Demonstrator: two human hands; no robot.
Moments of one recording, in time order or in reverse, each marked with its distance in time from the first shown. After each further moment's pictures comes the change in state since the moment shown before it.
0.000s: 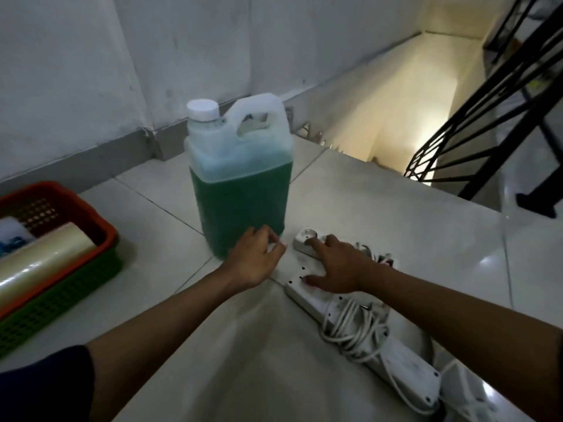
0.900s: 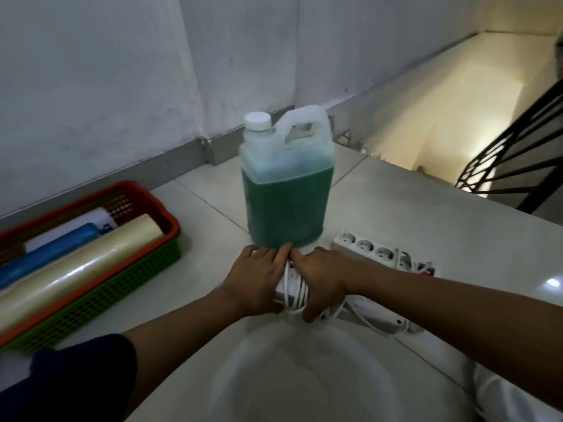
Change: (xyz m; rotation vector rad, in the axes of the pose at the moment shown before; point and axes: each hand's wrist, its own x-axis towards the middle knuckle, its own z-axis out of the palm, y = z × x) left_hand -0.056 -0.048 -0.026 0.701 -0.011 0.311; right_hand -0.010 -0.100 -0.026 -0.242 -0.136 -0.354
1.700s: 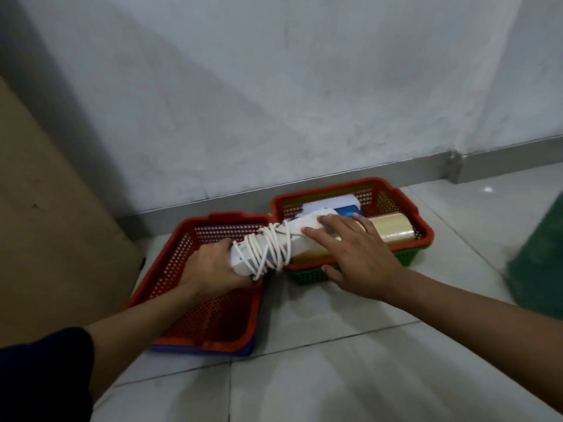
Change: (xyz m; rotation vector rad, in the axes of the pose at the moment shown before) left_hand -0.371 -0.213 -0.047 -0.202 0.253 -1.225; right_hand 0.109 -0.298 -0.061 -0.022 0.680 -0.666
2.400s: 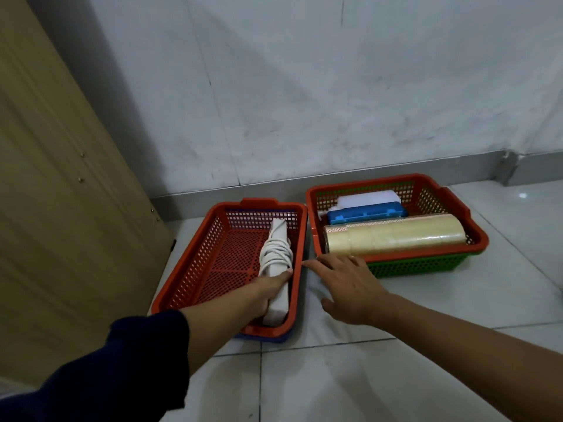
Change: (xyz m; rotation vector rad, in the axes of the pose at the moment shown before) left_hand 0.004 -0.006 0.074 -0.765 -0.378 -0.745; right_hand 0.026 -0.069 0.056 0.120 -0.346 0.019
